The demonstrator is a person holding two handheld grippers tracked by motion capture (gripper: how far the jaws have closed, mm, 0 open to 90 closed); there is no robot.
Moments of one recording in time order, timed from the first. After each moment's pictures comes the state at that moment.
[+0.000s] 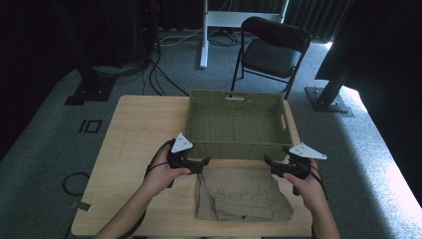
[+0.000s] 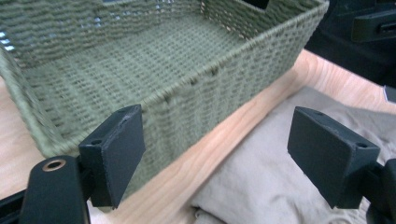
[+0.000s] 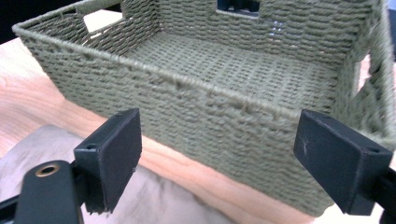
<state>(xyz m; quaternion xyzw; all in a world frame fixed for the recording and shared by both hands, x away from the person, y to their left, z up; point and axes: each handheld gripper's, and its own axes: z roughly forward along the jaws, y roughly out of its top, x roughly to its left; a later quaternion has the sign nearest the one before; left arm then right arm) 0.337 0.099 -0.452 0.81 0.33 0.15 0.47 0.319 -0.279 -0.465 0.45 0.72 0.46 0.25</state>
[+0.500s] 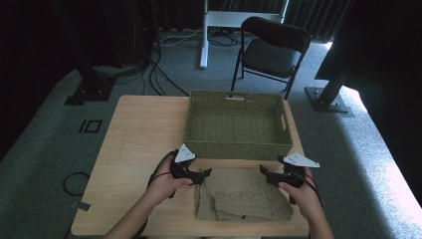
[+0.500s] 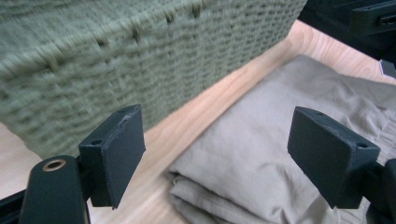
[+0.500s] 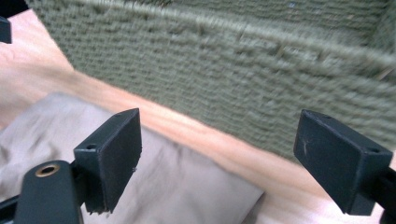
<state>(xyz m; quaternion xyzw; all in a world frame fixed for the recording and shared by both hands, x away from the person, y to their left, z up) 0.324 0.094 -0.486 0.82 0.34 0.12 0.45 0.306 -0.271 -0.491 0.46 0.74 0.45 0.22</state>
